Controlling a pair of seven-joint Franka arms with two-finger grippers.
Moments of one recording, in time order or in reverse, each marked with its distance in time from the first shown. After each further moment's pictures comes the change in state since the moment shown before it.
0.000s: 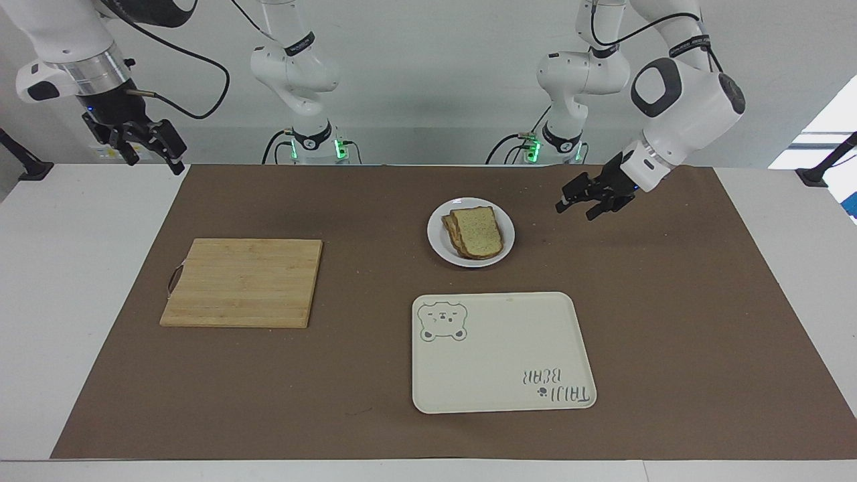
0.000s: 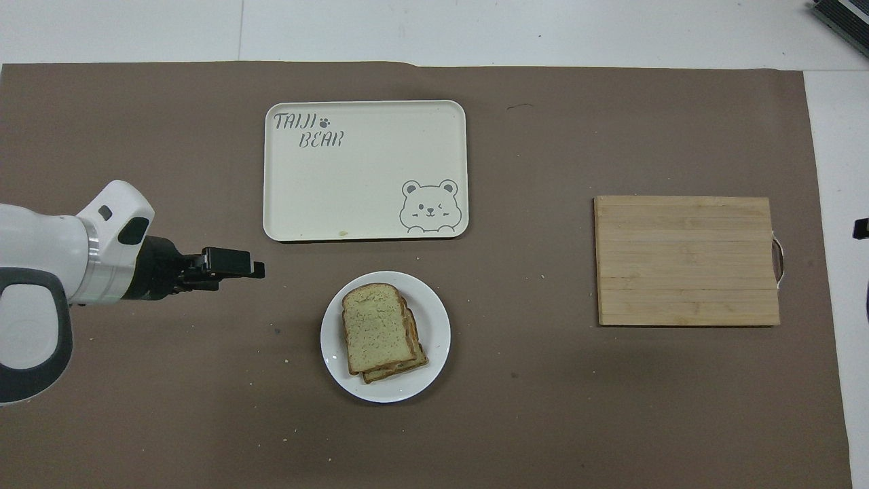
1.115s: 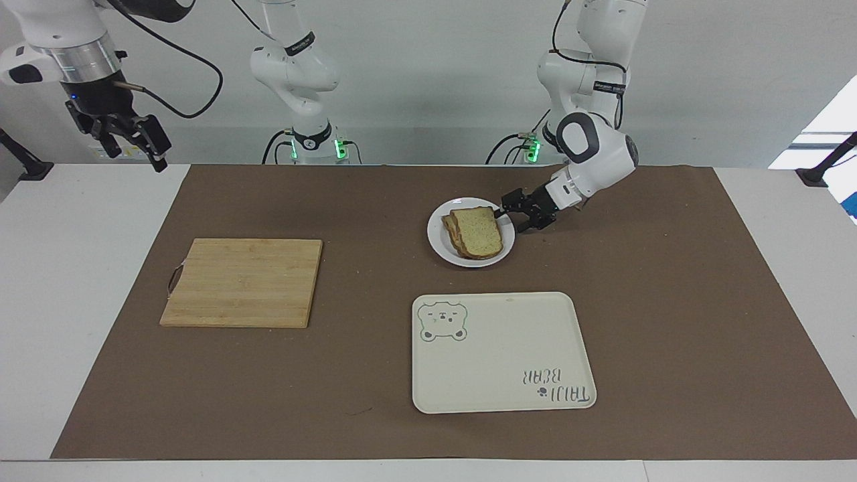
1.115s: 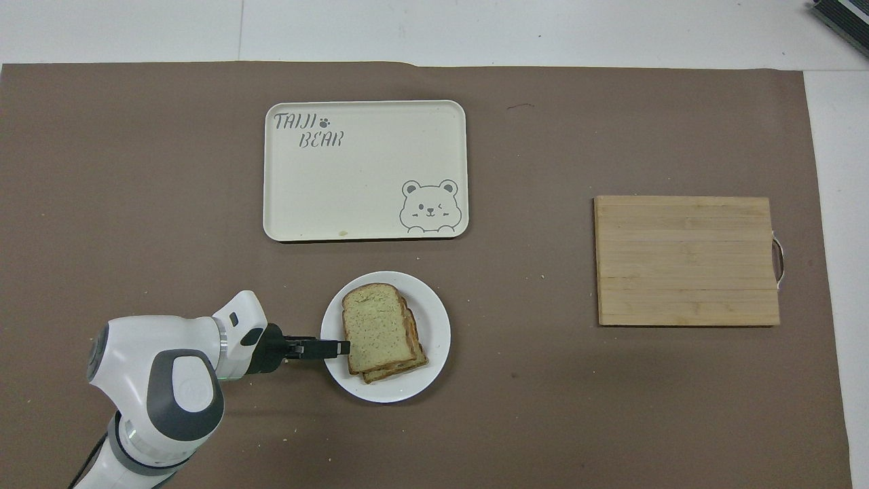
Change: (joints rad) left arm -0.223 0.054 0.000 -0.394 -0.533 0.336 0.583; right arm 0.065 -0.004 -0.031 0.026 -0.062 0.030 0.057
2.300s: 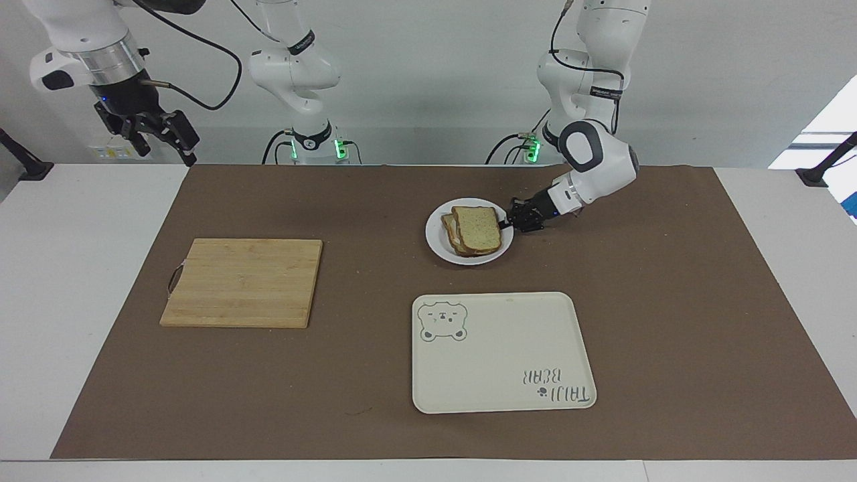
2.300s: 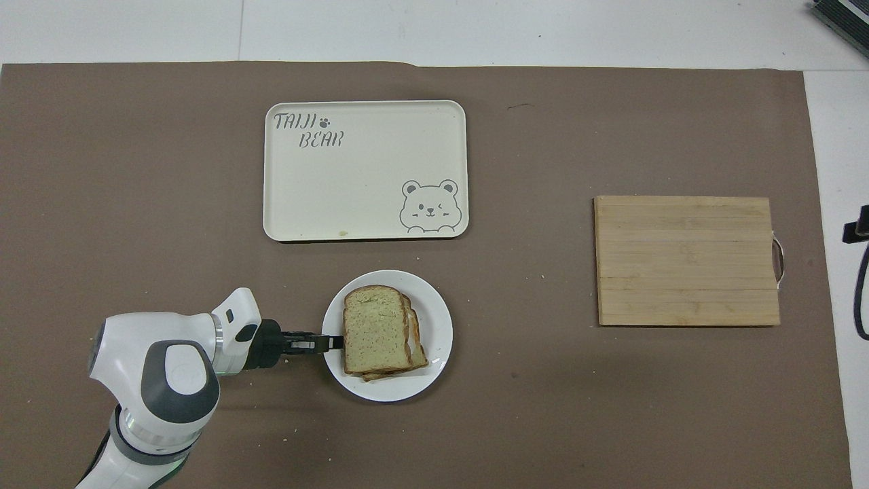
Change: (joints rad) left arm 0.032 0.045 0.016 0.029 -0.101 -0.070 0.110; right arm 0.167 -0.009 -0.139 0.000 0.043 -0.080 0.005
